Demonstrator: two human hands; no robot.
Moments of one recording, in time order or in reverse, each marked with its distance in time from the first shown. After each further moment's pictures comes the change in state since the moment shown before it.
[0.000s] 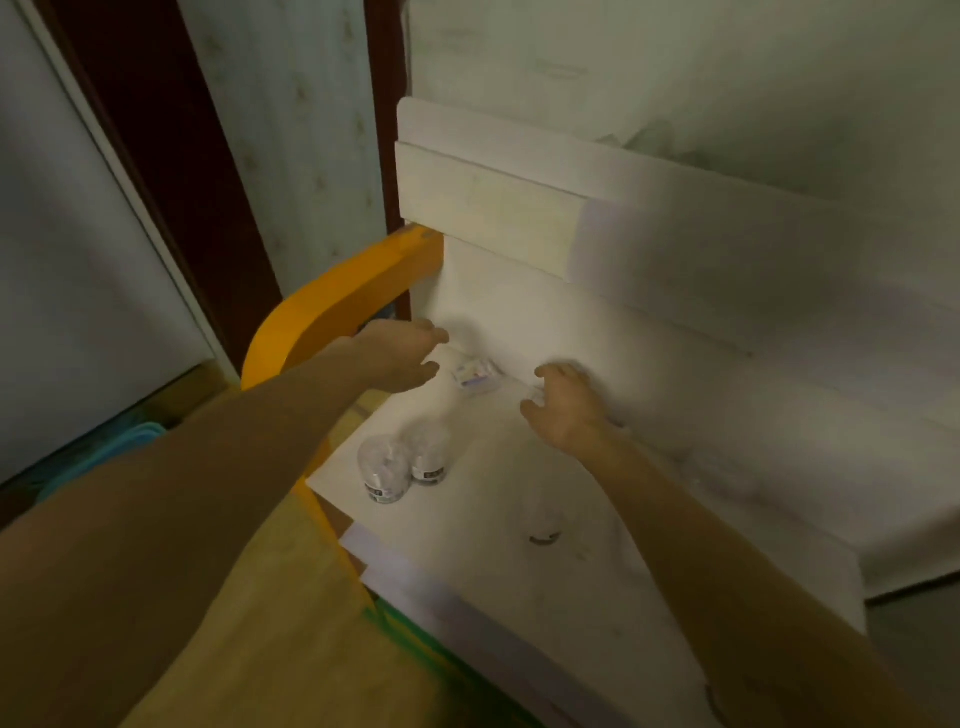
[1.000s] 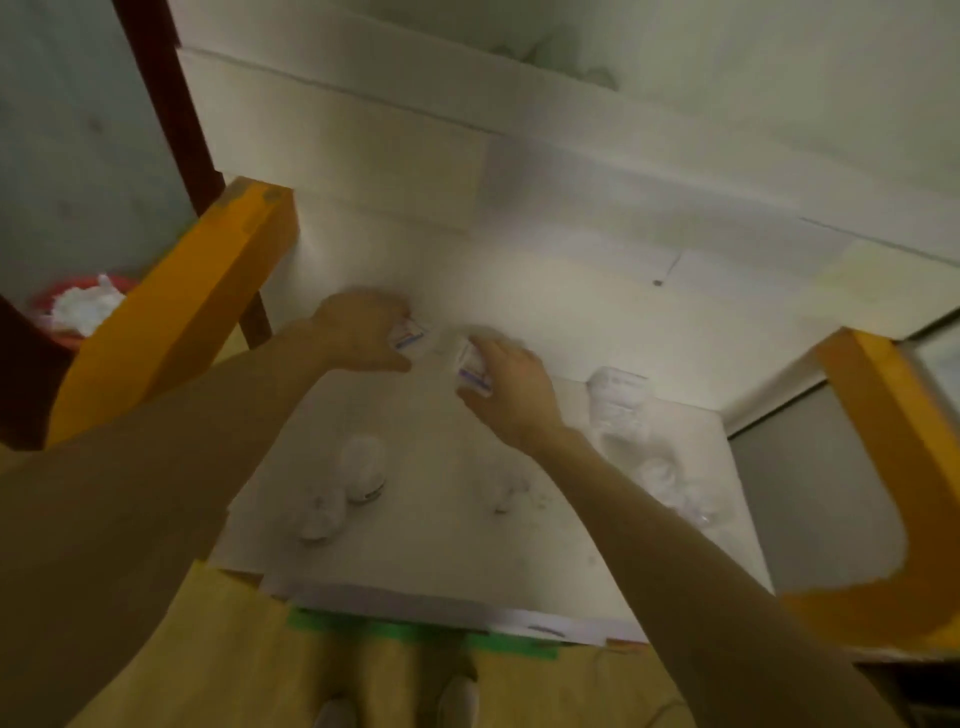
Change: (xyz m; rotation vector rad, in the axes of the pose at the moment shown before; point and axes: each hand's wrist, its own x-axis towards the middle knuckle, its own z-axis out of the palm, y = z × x) left_hand 0.109 0.019 0.022 -0.137 0.006 0.370; right_hand -0.018 0.000 0.020 -0.124 0.233 0.130
